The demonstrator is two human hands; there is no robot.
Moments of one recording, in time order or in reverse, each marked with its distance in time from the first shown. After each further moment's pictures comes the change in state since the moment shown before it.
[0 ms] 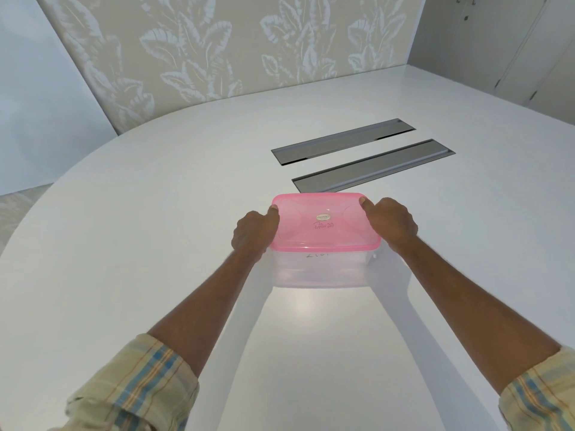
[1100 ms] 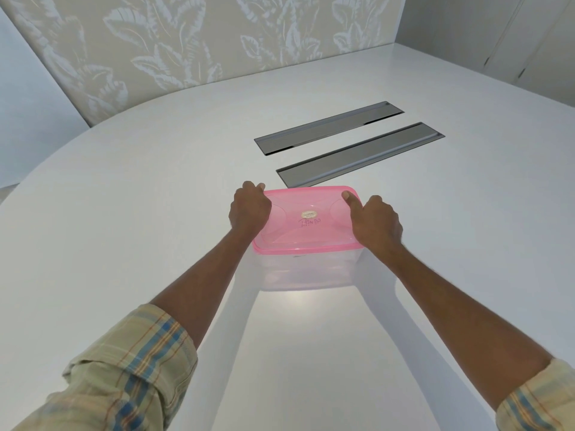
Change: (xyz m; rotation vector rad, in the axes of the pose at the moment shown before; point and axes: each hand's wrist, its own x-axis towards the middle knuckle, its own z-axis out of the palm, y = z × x) left_hand 0.038 0.032 0.030 0.130 0.148 0.254; right_hand -0.019 0.014 0.016 -0.089 0.149 -0.078
